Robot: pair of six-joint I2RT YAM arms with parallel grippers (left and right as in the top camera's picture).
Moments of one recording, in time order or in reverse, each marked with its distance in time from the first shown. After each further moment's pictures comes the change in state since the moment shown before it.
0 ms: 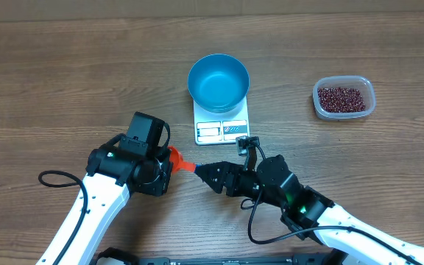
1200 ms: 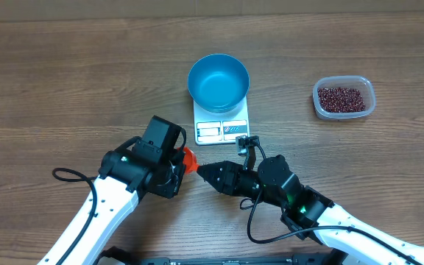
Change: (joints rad) left arm -0.120 0.000 0.000 0.054 -0.009 -0.024; right arm 0.000 0.000 0.000 0.034 -0.032 0.057
